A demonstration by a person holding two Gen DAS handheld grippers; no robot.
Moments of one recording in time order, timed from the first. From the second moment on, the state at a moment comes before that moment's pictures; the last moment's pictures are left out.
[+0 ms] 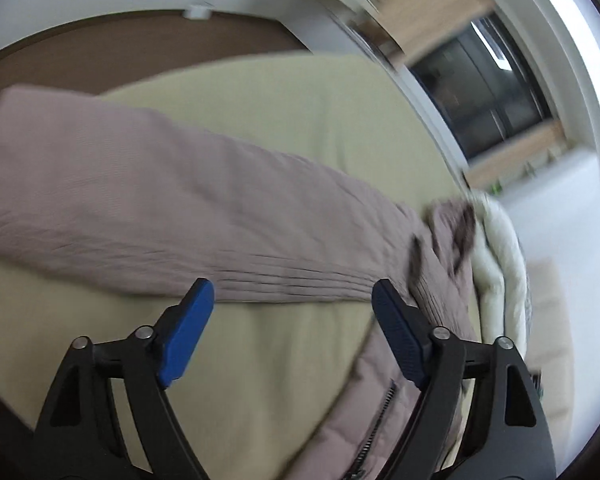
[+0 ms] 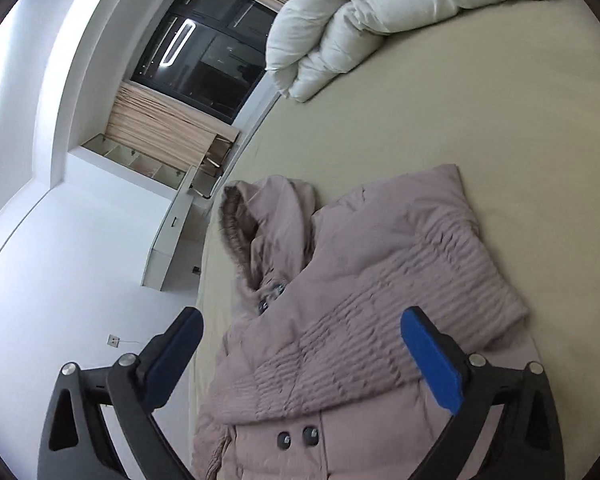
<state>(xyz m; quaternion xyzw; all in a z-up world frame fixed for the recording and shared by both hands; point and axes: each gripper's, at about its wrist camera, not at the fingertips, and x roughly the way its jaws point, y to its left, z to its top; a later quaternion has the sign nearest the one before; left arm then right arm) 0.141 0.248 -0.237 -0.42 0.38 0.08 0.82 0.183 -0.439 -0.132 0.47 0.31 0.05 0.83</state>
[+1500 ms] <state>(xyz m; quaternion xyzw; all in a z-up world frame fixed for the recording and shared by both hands) 0.146 -0.200 -0.242 -0.01 0.47 -0.08 0.88 0.026 -0.393 -0.182 0.52 0.40 0.10 0.75</state>
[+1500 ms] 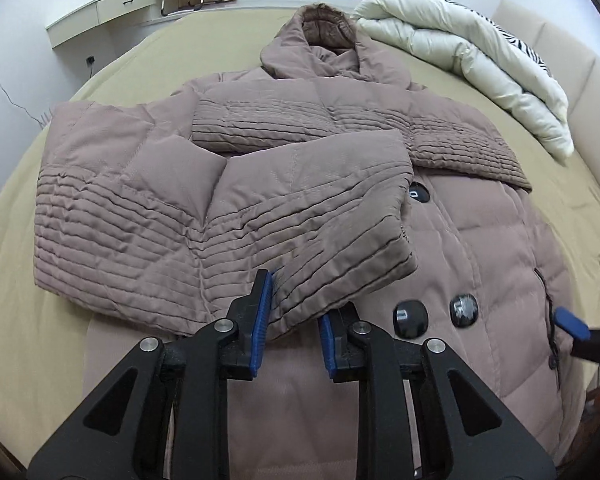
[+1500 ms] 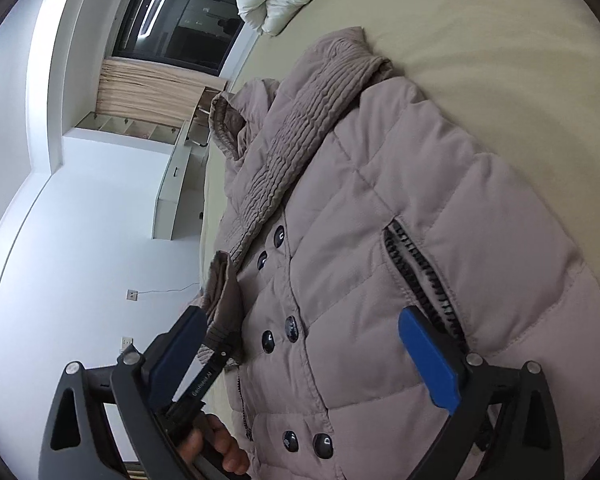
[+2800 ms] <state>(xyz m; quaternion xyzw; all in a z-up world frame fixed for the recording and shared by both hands) 0.097 0.046 -0.194 -0.18 0.44 -0.09 0.87 0.189 -0.231 -0.233 0.50 0.58 0.20 0.61</state>
